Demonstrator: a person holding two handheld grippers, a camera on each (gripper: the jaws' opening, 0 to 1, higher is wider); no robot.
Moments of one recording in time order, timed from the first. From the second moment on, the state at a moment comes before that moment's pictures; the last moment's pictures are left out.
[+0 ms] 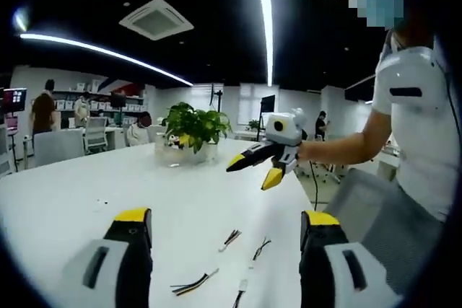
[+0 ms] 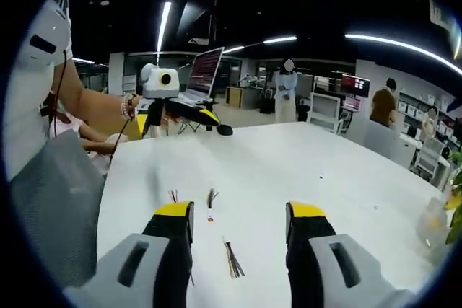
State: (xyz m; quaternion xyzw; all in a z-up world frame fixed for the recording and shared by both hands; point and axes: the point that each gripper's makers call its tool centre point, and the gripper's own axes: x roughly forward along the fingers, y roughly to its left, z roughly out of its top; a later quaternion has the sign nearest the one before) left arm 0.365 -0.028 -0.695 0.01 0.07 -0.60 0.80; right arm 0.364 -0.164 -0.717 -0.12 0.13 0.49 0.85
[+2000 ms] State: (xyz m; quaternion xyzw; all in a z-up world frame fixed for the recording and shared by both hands) left arm 0.384 -0.052 -0.835 0.11 0.18 -0.63 0.75; right arm 0.367 -0.128 -0.829 -0.17 0.23 0.56 0.78
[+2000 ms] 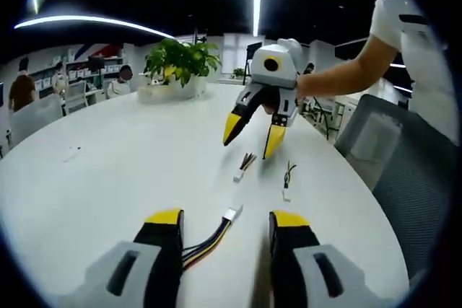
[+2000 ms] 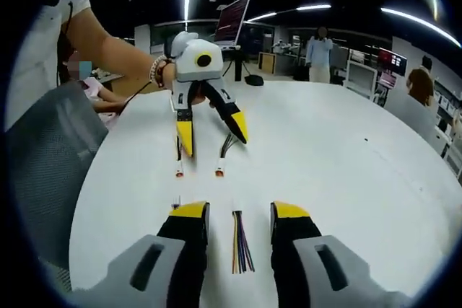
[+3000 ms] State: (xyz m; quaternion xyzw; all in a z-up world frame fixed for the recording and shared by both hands) left arm 0.379 -0.065 -0.845 0.11 0.18 -0.65 0.73; right arm 0.369 -0.124 -0.850 -0.17 0.23 0.57 0.77
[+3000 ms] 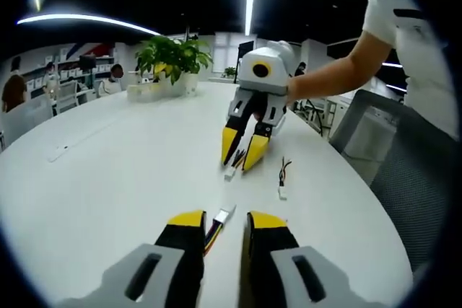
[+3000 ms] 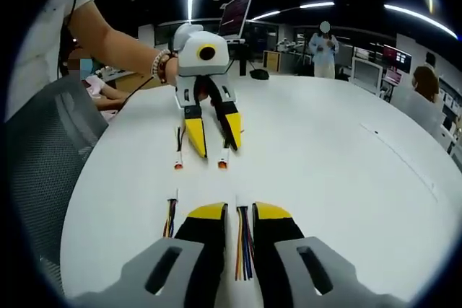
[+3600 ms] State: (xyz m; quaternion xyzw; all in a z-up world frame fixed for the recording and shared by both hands) left arm 0.379 -0.067 -0.849 0.13 0.18 -0.65 0.73; right arm 0.371 -0.123 -0.857 -0.18 0.23 0.57 0.77
